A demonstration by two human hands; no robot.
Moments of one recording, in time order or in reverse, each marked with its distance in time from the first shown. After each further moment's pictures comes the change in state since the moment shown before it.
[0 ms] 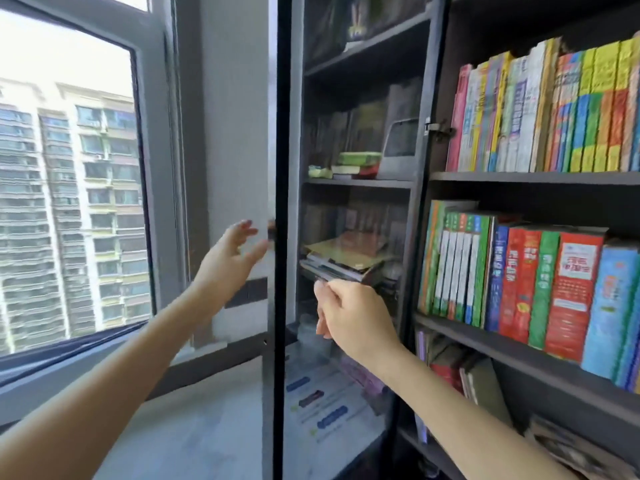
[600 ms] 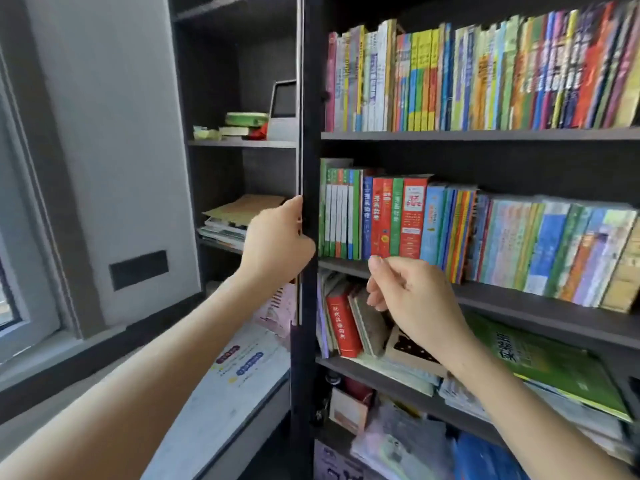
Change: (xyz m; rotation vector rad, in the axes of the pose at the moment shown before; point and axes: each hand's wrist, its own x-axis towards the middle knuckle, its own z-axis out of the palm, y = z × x) left_hand -0.099 0.092 0.096 0.187 -0.227 0.425; right_hand -0.152 -0.026 -0.129 -0.195 0.268 0.295
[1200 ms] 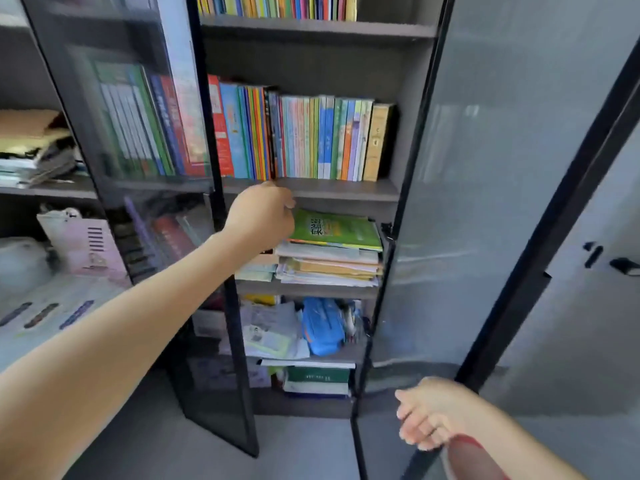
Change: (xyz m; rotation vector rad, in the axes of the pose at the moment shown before) left_hand -0.116 0.171 0.159 0.073 -0.418 0.396; right_hand -0.356 0.169 -0.162 0.250 -0.370 1.651
